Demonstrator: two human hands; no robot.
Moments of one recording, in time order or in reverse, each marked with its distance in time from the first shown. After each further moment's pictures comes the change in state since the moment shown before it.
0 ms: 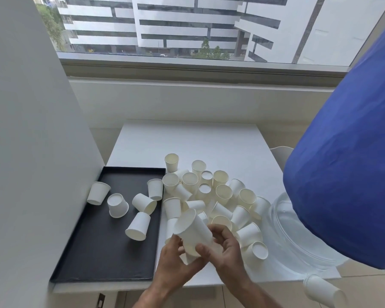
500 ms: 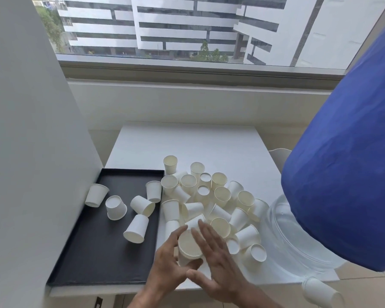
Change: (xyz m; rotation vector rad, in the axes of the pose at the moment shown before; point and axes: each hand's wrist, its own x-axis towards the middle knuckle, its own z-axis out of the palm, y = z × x) left_hand 0.004 -0.009 -0.007 0.049 0.019 0.045; right_hand 0.002 0.011 -0.009 -0.862 -0.333 -0.488
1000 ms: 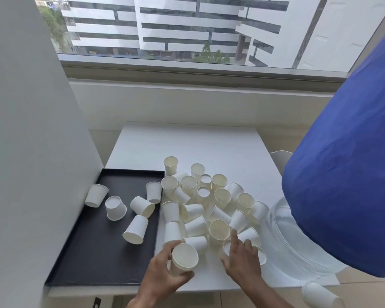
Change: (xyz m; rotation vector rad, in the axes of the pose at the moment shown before) left_hand -0.011 -0.040 -0.003 0.148 -0.053 -0.100; right_hand -0.018 0.097 0.028 -0.658 -0.144 0.655
